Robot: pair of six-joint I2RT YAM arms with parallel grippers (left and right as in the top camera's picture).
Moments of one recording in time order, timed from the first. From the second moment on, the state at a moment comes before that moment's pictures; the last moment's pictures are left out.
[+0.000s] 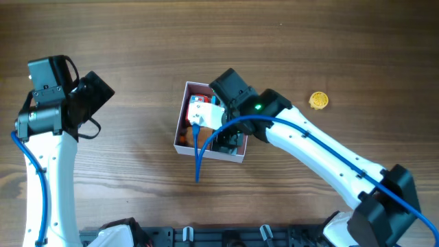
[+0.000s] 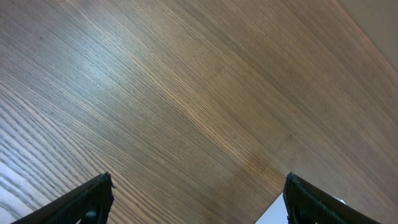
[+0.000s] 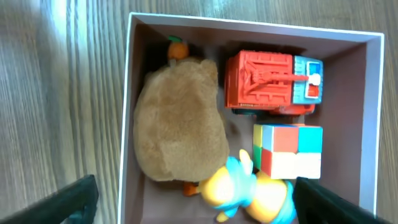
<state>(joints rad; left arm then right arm) 0.22 1.30 1.19 -0.87 -0.02 -0.55 0.74 1.66 1.34 -0.84 -0.21 -0.68</state>
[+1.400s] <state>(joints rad) 0.22 1.30 1.19 -0.88 -0.02 -0.55 -0.08 1.91 1.38 -0.86 0.07 0.33</state>
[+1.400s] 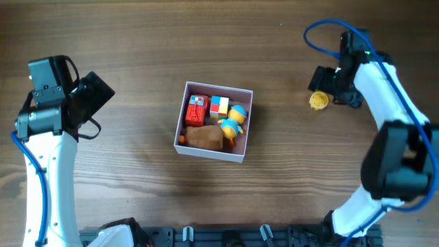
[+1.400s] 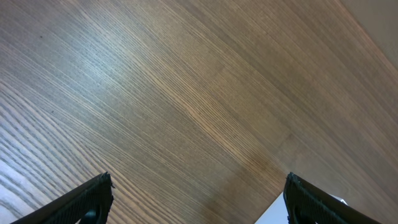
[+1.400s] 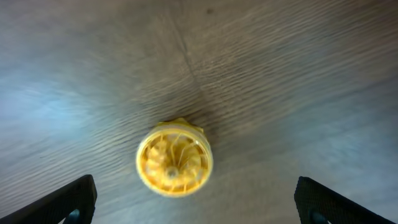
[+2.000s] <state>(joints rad) 0.22 1.34 1.19 -0.88 -0.02 -0.55 -0.07 2.03 1.38 -0.81 0.02 0.26</state>
